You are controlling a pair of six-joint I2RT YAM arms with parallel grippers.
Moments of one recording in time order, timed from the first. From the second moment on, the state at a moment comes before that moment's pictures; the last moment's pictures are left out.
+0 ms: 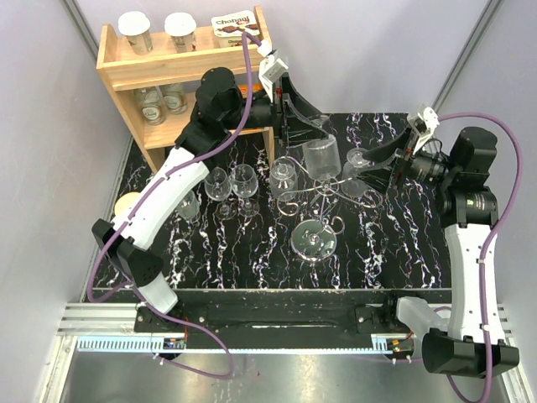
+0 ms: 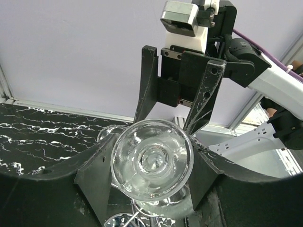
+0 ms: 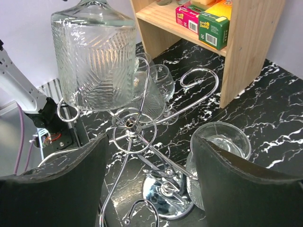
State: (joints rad) left arm -0.63 1.66 1.89 -0.04 0.93 -0.39; right arm -0.10 1.01 1.28 -0.44 -1.19 0.02
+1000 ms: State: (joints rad) left arm -0.67 1.66 1.91 -0.15 0.86 -0.22; right arm 0.12 1.13 1.28 -0.14 -1.11 0.34
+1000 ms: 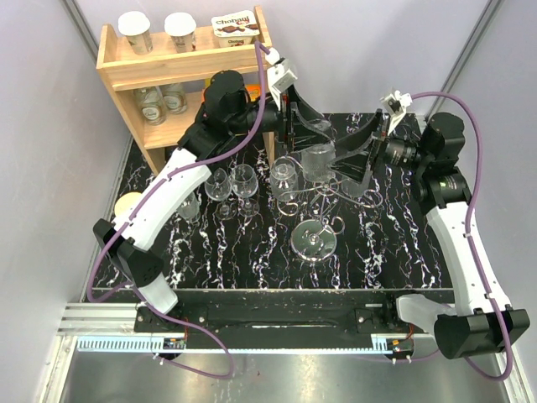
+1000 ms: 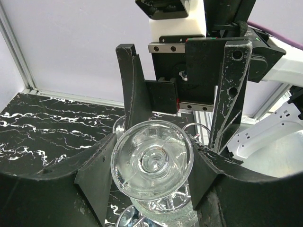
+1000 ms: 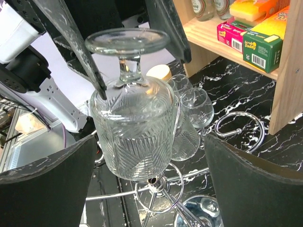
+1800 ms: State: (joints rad) left arm -0.69 1.70 1.97 -0.19 0.83 -0.20; right arm 0.20 1.17 1.26 -0.02 -1.13 0.38
